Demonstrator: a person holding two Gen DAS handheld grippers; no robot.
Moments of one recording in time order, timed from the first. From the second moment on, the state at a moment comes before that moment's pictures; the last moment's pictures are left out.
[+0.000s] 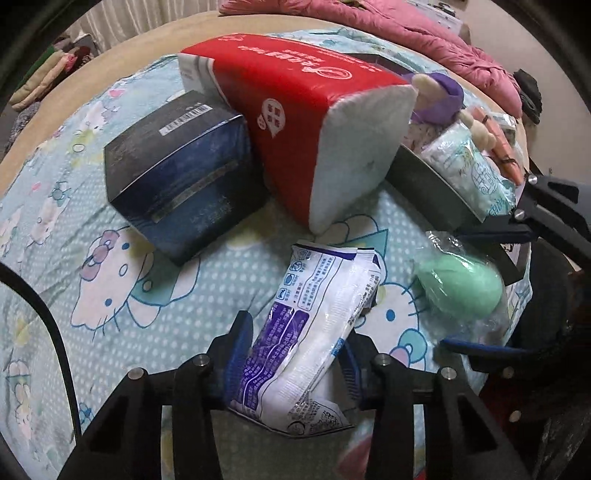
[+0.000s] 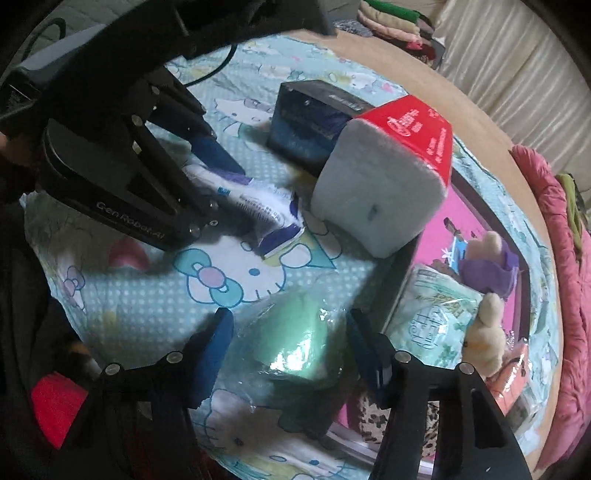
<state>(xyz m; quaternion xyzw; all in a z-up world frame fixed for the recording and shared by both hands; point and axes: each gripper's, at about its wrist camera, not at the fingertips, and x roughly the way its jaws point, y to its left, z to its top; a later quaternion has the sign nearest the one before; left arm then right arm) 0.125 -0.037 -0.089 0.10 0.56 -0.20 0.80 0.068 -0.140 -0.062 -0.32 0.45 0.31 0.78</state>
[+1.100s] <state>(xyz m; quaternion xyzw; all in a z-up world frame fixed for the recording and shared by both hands) 0.067 -0.027 0.018 0.03 0.47 -0.09 0.88 0.061 -0.181 0.017 -0.10 0.36 0.33 0.87</state>
